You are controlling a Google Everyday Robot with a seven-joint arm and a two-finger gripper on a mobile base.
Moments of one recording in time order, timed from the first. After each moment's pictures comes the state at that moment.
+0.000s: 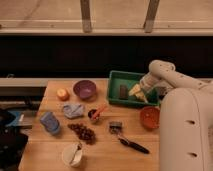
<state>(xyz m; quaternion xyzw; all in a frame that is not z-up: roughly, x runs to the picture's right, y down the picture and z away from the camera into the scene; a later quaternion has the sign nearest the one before) 0.243 0.026 0.938 -0.28 0.05 0.62 0.73</state>
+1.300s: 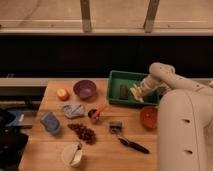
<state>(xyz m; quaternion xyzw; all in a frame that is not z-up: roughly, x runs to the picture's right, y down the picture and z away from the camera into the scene) 0.252 0.035 0.946 -0.27 0.06 0.63 0.73</state>
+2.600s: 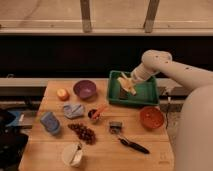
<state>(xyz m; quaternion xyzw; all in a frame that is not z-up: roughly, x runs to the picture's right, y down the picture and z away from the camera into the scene) 0.159 -0.020 0.829 -0.25 -0.03 0.52 0.81</state>
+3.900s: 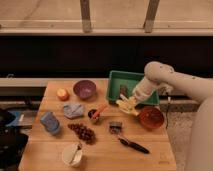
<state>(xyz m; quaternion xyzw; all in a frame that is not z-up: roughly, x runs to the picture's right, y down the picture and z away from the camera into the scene) 0.154 0.093 0.788 -0.41 0.00 0.48 0.78</state>
